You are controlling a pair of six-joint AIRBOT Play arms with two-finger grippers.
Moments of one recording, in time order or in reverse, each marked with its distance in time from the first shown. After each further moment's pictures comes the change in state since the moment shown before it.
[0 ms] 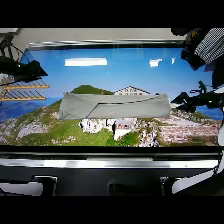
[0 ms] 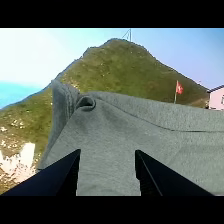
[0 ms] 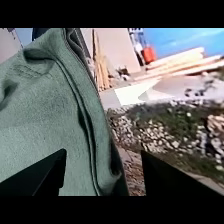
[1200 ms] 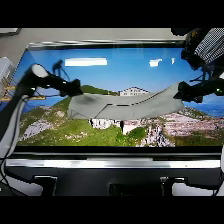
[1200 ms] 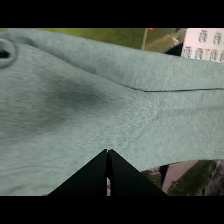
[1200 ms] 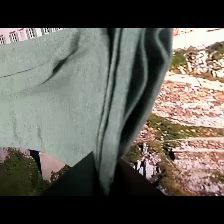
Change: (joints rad) left arm -0.303 -0.184 -0.217 -0.242 0.198 -0.057; right arm 0.168 0.370 0.002 -0.227 0.125 0.185
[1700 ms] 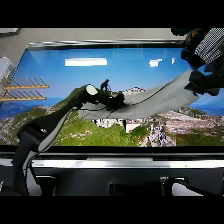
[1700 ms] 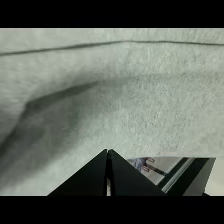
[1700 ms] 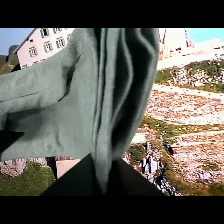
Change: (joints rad) left arm -0.366 -0.317 0.152 -0.388 0.247 -0.032; right arm 0.000 0.104 0.116 -0.045 0.033 0.087
